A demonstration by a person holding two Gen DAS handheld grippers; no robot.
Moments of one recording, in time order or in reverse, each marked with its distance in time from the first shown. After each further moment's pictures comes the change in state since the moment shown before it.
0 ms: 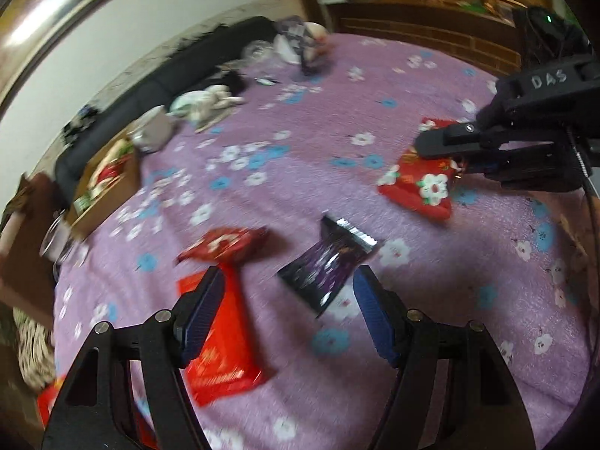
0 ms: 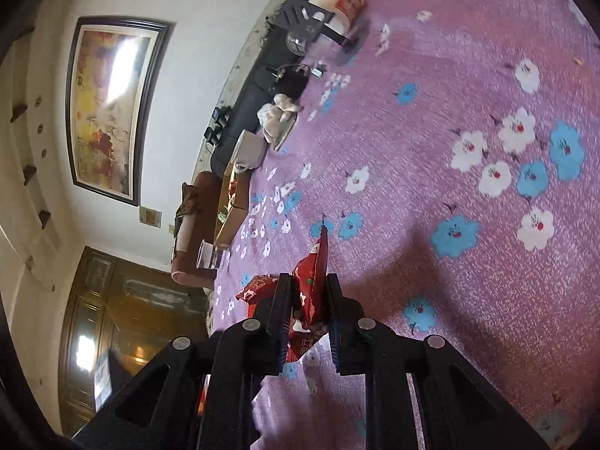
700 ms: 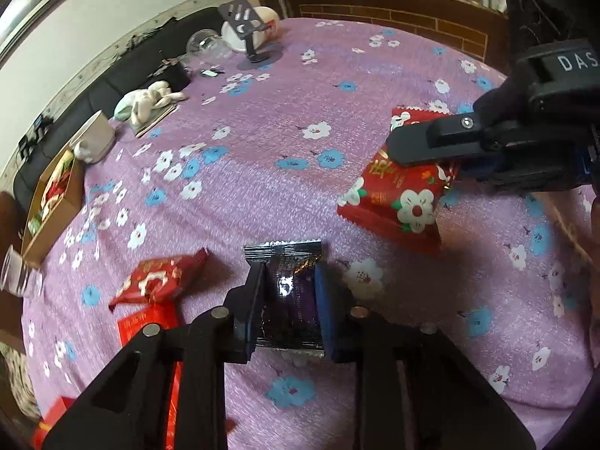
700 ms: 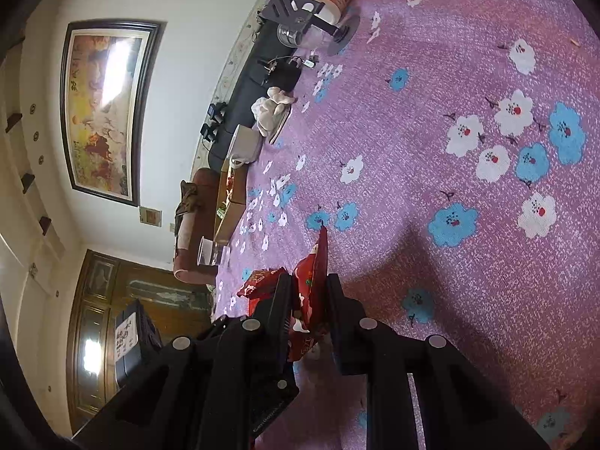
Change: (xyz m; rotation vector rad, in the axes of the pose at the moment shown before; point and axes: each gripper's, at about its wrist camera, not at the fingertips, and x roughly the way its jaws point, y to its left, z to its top) left arm 0.027 -0.015 0.010 0.046 0.032 -0.132; right arm 0.002 -0.003 -0.001 0.022 0.017 -0.008
